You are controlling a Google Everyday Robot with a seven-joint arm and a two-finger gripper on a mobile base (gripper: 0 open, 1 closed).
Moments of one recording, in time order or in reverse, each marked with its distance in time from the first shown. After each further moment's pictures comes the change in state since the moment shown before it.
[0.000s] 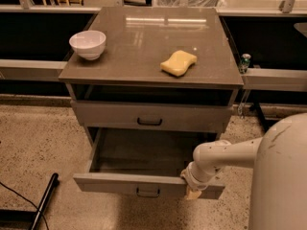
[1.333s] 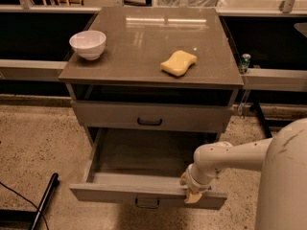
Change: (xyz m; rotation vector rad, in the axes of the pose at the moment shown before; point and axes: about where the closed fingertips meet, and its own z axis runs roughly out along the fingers) arm -0.008 0.006 -0.007 0.001 -0.013 -0.035
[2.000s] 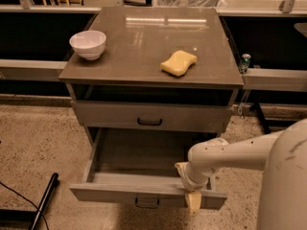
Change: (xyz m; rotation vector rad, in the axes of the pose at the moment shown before) arm -0.020 -0.001 -0.019 0.022 0.026 -0.035
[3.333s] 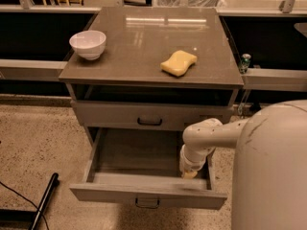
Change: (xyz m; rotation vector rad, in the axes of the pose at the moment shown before) arm 0.021 -0.063 -0.019 0.021 0.097 0.050
